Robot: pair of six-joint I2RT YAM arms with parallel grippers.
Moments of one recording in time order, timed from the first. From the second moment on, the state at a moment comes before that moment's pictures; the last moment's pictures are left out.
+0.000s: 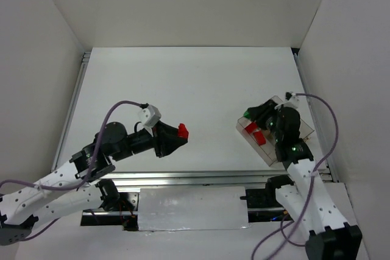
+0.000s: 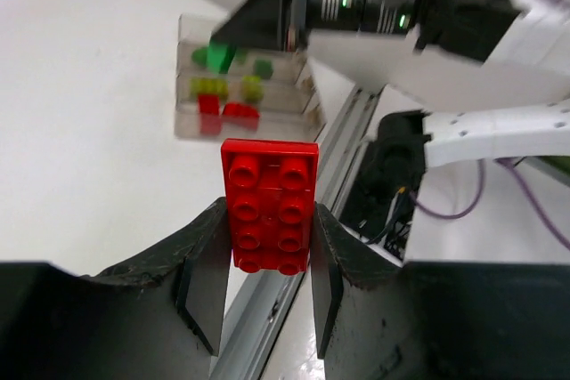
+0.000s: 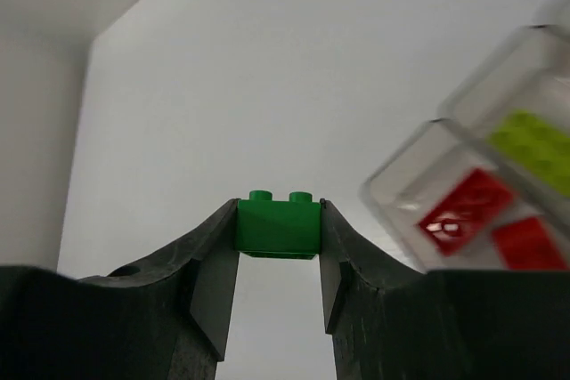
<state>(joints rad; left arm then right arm) -0.96 0.68 0.77 -0.10 0.15 -0.30 0.22 0.63 0.50 -0.14 -0.13 0.65</state>
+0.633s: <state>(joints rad) -0.96 0.94 0.69 -0.03 0.32 -0.34 -0.27 1.27 0.80 -0.26 0.40 0.94</state>
